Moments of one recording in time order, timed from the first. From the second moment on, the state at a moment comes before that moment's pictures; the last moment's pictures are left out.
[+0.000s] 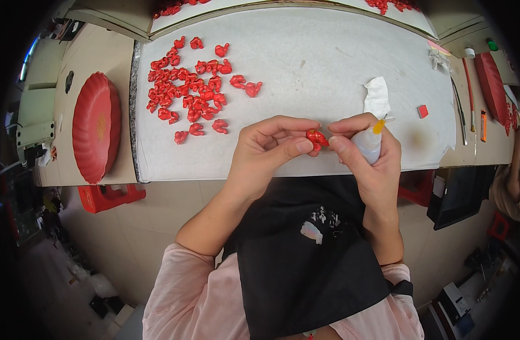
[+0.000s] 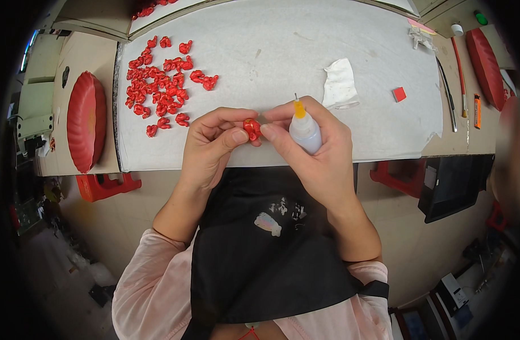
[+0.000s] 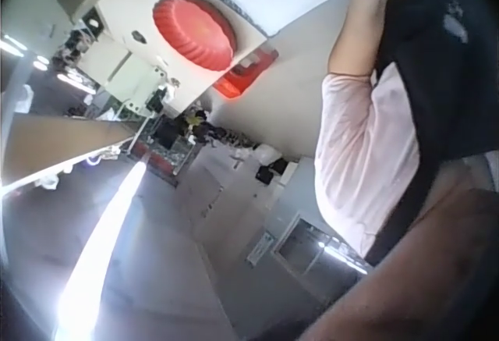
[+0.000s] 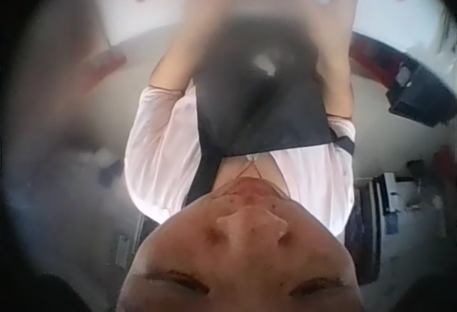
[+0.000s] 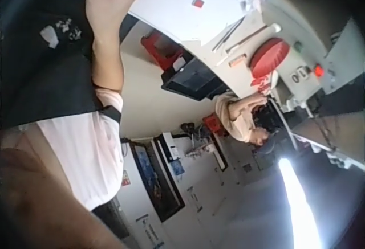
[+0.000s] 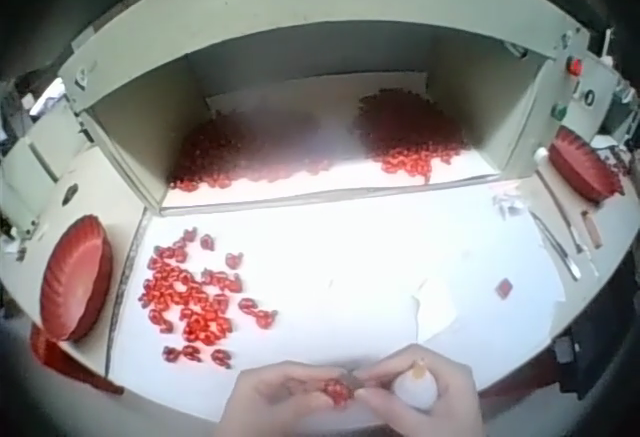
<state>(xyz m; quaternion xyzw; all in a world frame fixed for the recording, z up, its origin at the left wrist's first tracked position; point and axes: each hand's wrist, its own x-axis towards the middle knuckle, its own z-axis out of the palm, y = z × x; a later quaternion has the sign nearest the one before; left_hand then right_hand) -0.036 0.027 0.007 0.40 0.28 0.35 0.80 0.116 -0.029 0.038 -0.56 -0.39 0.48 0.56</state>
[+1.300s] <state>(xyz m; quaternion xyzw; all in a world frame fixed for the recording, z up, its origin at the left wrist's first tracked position) 0.022 0.226 0.059 0.94 0.23 0.25 -0.02 0.164 -0.058 0.020 -0.59 -0.34 0.46 0.57</state>
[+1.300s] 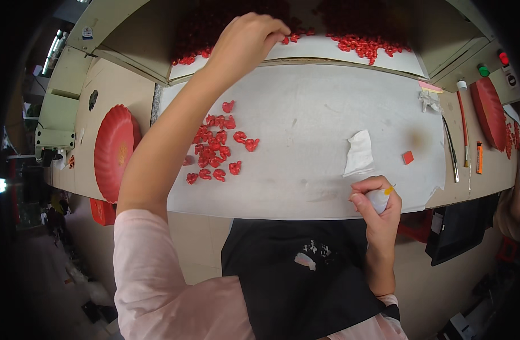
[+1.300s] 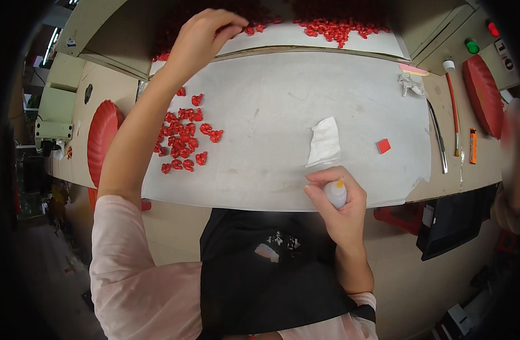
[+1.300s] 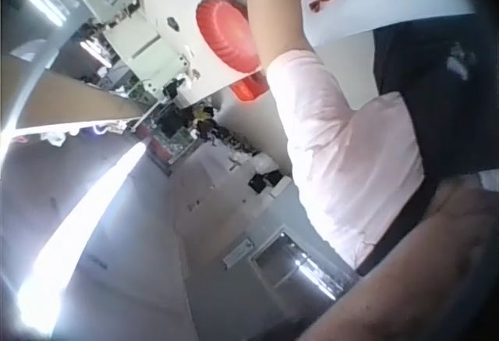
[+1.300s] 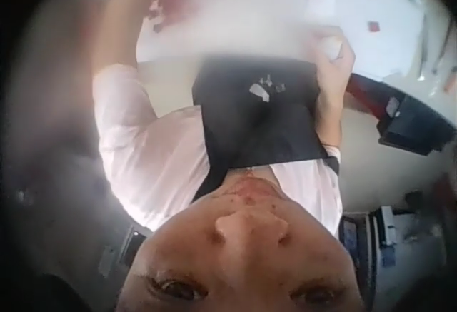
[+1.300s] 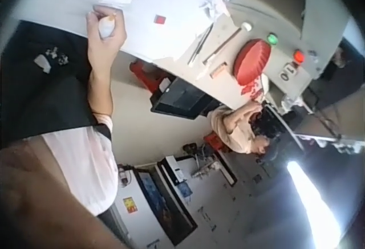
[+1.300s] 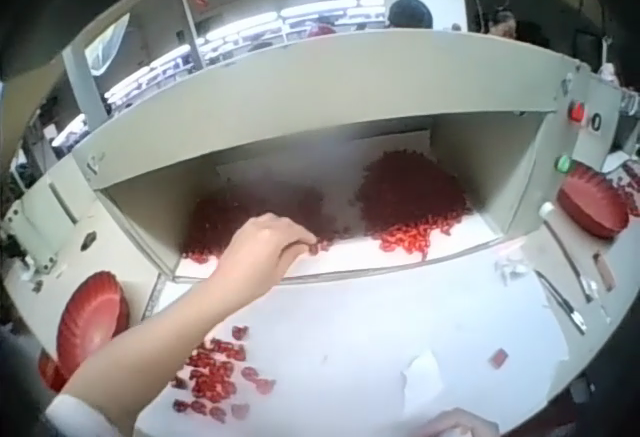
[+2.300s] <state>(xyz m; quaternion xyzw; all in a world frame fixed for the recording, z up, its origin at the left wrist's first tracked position) -0.027 0.051 0.015 0.25 0.21 0.31 0.89 0.151 -0.082 0.032 -0.52 -0.39 0.41 0.64</state>
